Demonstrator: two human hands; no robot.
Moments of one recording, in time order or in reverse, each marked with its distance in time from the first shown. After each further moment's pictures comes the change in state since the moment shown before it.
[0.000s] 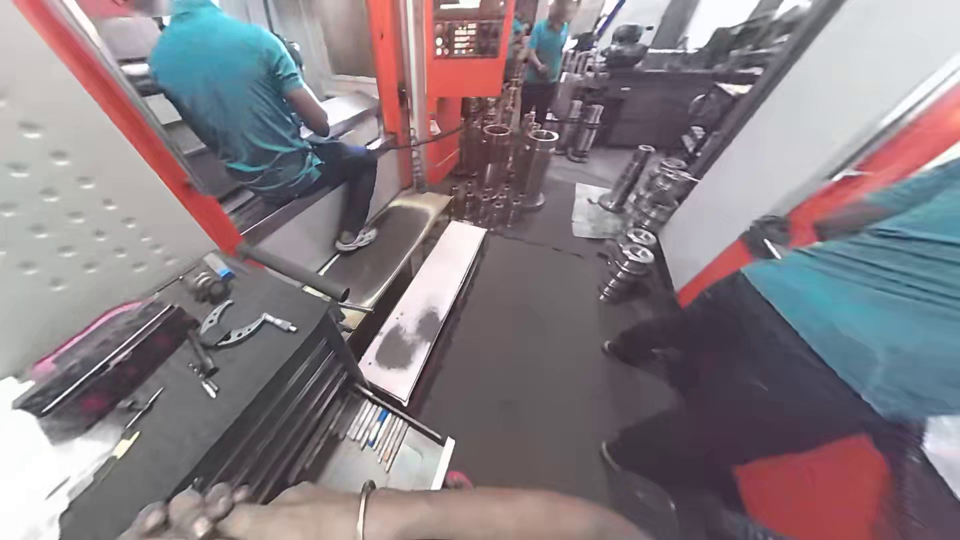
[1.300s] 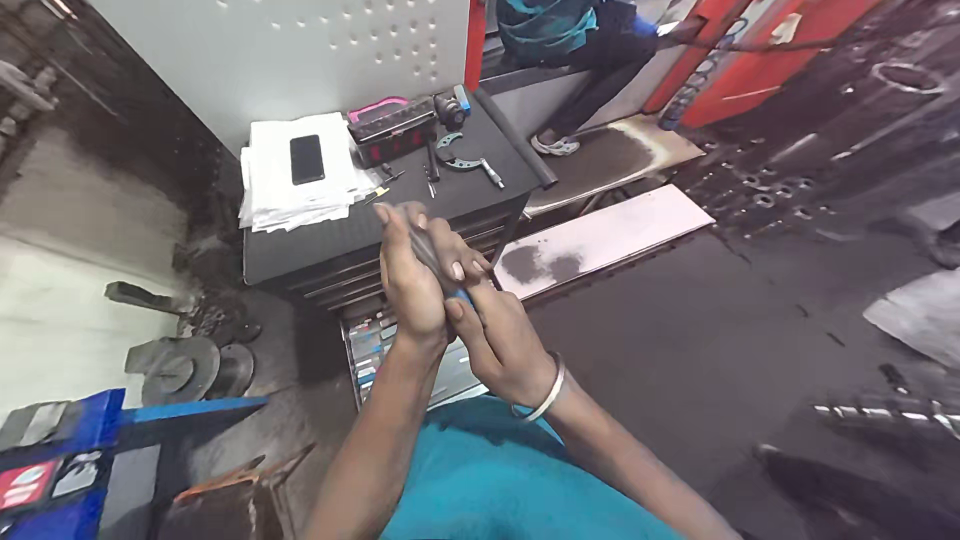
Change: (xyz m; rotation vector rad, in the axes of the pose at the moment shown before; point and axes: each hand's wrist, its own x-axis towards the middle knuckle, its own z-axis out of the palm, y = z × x) left_hand 0.013 0.050 -0.006 -0.199 -0.177 0.070; right_hand 0.013 -0.022 0.033 -0.252 0.229 -0.321
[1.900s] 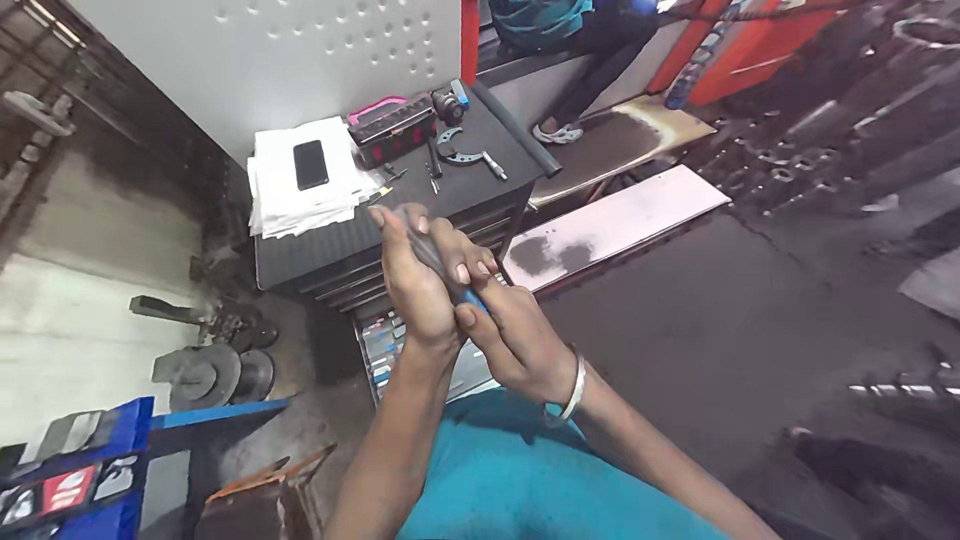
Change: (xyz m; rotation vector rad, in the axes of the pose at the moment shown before) left_hand -0.009 0.008 0.009 -0.097 -0.016 -0.011; right_hand -0.005 -0.004 -0.006 0.056 -0.034 -0.062
